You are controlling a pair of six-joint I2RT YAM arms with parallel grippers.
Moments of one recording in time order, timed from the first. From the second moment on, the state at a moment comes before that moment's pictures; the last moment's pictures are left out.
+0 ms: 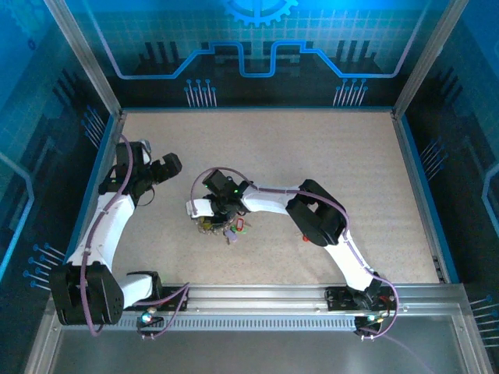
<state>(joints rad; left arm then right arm) 0.09 1.18 0.92 -0.50 0.13 -0.45 0.94 2.25 1.59 -0.28 -0.32 -0.80</state>
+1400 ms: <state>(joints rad) 0.09 1.17 0.91 -0.50 0.12 -0.45 0.94 2.26 1.67 -0.34 -0.35 -0.77</state>
